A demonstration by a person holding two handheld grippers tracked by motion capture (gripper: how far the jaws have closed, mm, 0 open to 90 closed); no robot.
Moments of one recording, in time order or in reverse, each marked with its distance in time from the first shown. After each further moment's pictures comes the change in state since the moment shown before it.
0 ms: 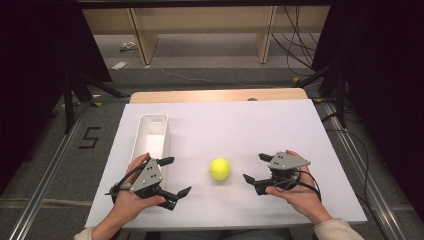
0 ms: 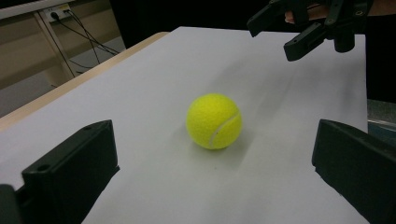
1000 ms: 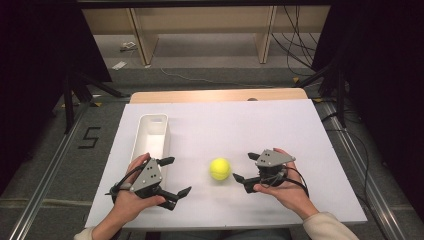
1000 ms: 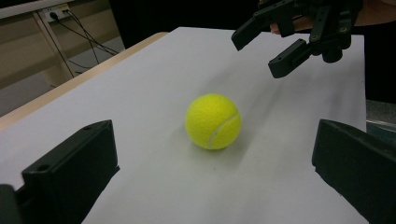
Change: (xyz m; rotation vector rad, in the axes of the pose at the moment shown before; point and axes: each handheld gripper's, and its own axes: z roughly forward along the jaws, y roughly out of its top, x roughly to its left) left arm 0.000 0.000 0.000 -0.002 -0.001 -0.003; right arm 0.008 0.008 0.027 0.020 0.035 -0.014
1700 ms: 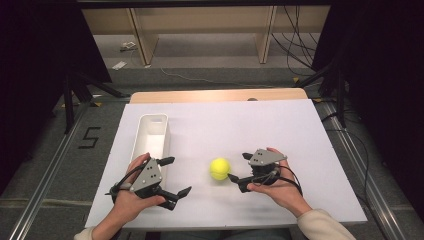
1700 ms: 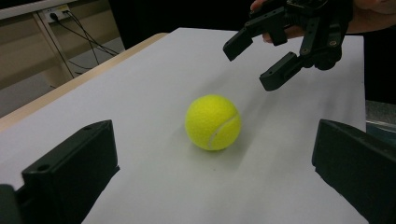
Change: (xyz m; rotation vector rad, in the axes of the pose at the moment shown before) left arm 0.000 0.001 0.000 -0.002 -0.002 0.003; right arm 0.004 0.003 0.016 0.023 0.016 -0.008
